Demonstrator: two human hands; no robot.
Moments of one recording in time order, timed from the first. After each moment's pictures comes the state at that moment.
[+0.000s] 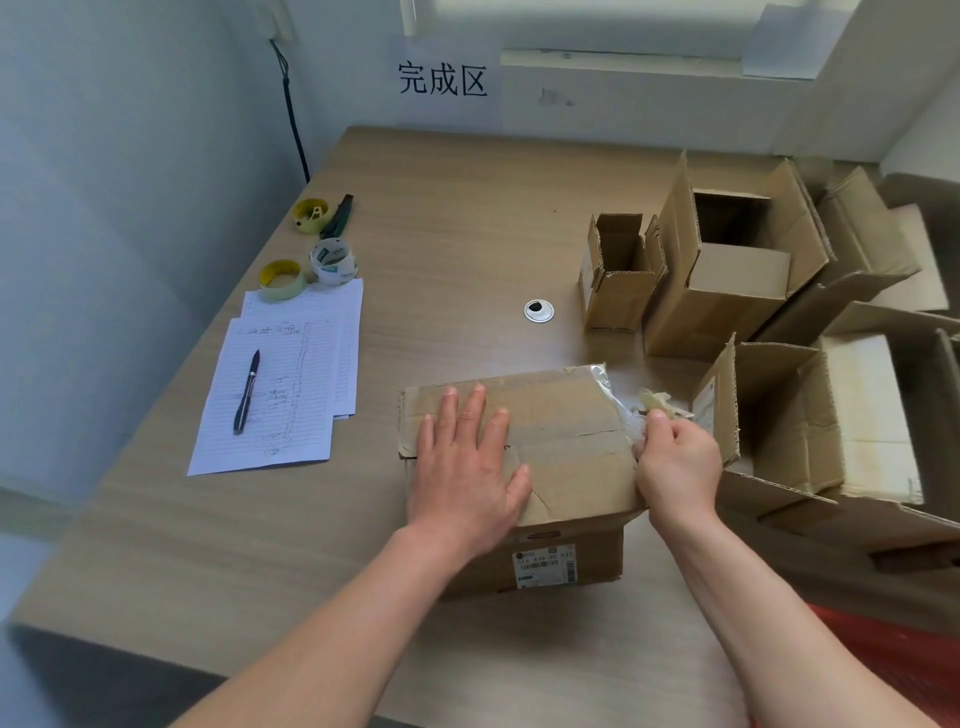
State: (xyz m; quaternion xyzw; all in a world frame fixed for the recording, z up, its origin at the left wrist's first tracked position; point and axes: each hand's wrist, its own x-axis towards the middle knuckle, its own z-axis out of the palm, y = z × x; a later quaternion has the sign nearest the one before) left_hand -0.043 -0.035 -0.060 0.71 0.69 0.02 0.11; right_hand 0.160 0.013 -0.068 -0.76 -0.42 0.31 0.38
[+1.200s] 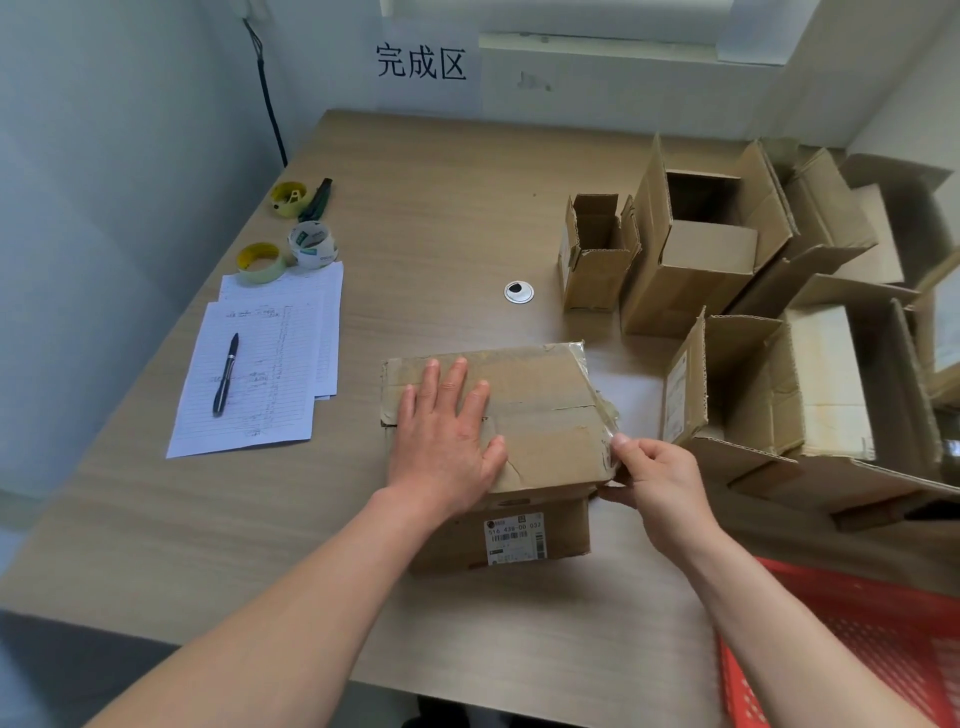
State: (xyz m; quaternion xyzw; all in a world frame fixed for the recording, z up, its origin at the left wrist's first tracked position) left_hand -0.043 -0.033 -0.063 0.72 0.69 0.02 0.10; right_hand 0.184 -0.035 -0.073 -0.65 -0.36 0.54 0.38
